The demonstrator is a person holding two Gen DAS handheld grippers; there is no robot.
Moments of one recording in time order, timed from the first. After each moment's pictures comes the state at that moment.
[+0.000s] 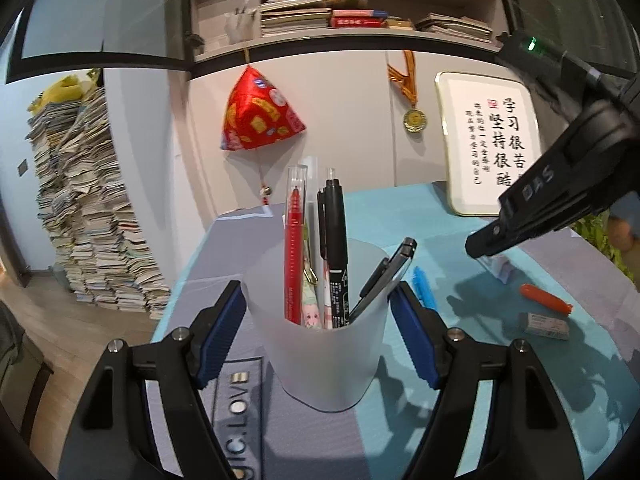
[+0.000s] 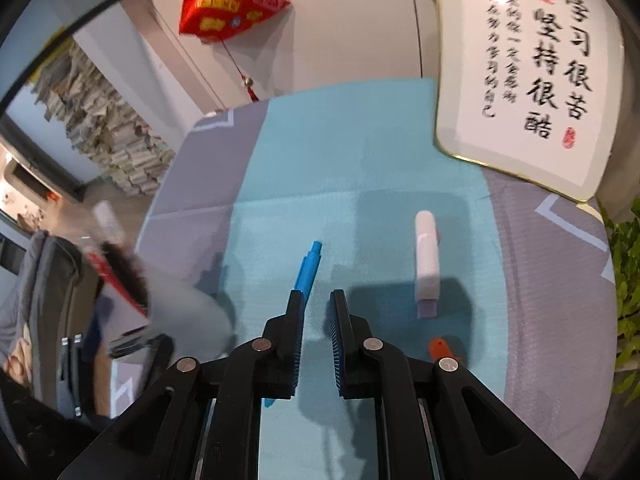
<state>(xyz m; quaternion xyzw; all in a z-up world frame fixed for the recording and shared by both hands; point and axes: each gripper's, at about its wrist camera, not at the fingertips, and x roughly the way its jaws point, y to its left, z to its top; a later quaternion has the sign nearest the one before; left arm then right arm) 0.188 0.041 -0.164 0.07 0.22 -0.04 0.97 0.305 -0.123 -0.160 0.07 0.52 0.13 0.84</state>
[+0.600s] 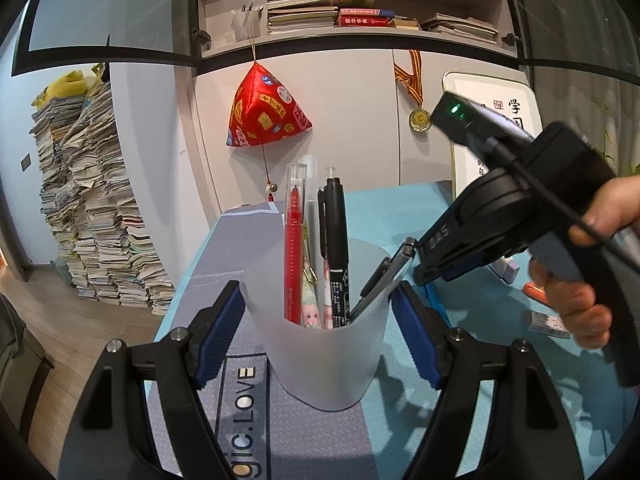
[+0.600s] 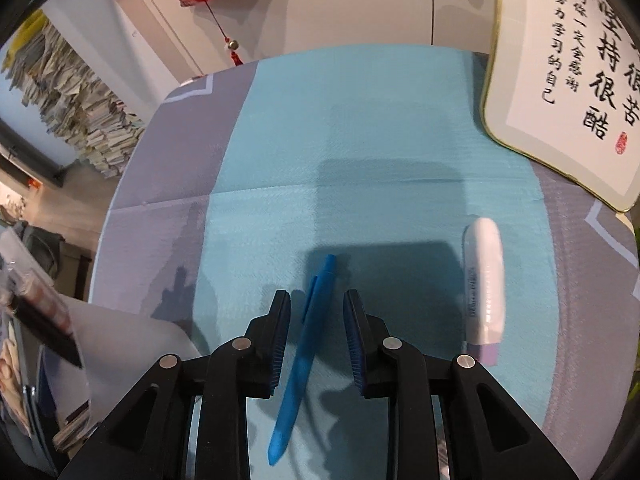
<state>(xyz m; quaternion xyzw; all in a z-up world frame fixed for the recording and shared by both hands) 0.187 0.045 -0.168 0.06 0.22 -0.04 0.97 0.344 -0.088 -0.202 0.05 0.56 0.11 0.82</state>
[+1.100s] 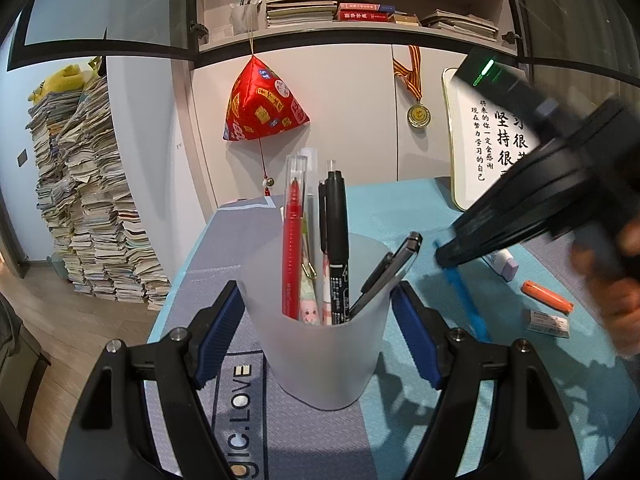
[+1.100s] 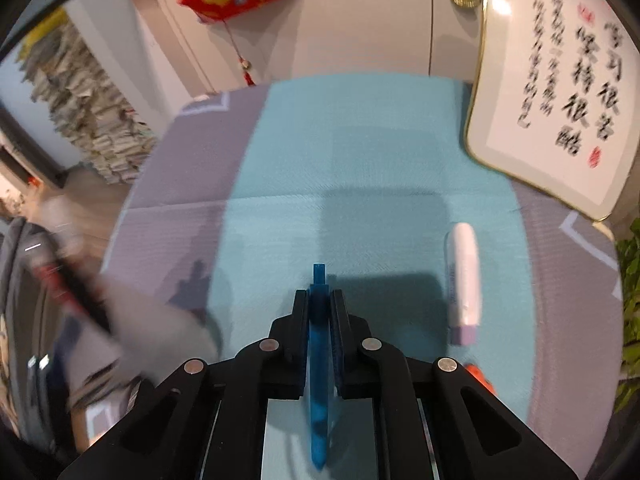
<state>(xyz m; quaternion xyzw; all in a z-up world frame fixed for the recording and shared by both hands) 0.191 0.046 -0.170 0.06 0.23 -0.04 0.97 0.311 -0.098 -0.165 0.03 0.52 0.11 0.85</state>
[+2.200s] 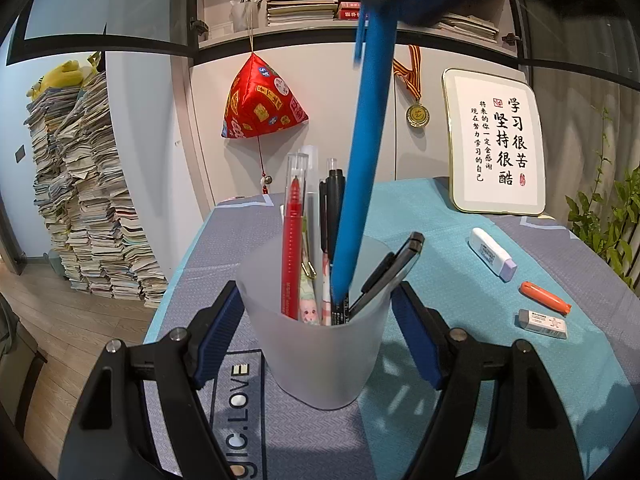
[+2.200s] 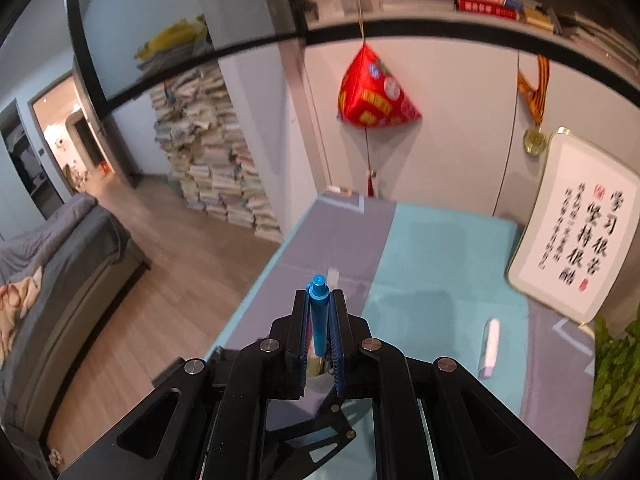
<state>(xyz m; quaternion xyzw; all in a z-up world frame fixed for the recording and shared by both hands) 0.193 0.046 -0.170 0.05 0.23 -0.05 0.97 0.230 -0.033 -0.034 -0.01 0.38 0.24 0.89</state>
